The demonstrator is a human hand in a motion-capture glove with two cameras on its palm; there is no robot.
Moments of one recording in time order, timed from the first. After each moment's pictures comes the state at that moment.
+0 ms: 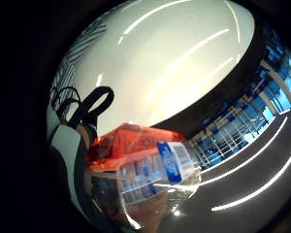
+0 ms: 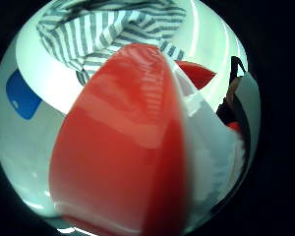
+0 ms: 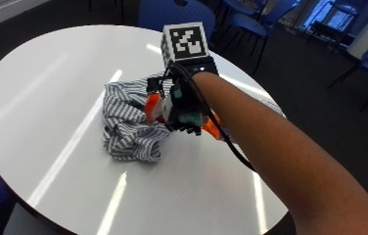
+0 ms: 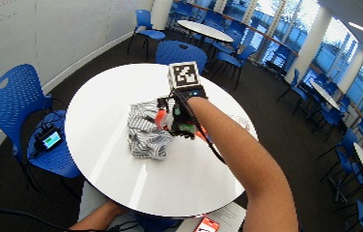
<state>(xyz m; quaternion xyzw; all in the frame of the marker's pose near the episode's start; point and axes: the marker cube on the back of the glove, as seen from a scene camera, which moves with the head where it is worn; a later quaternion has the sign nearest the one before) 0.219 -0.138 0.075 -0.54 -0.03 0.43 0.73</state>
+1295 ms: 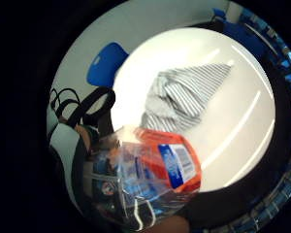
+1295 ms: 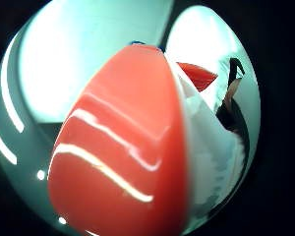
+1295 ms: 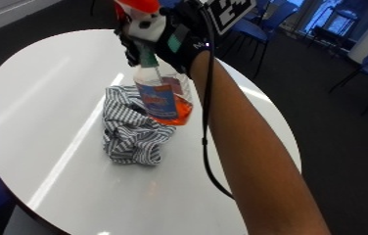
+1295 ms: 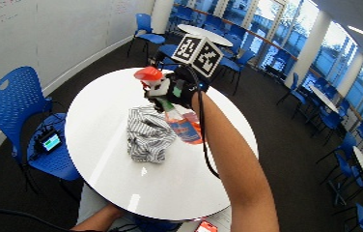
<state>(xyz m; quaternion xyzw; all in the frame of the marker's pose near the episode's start) 0.177 -0.204 0.000 -0.12 -0.24 0.32 0.91</state>
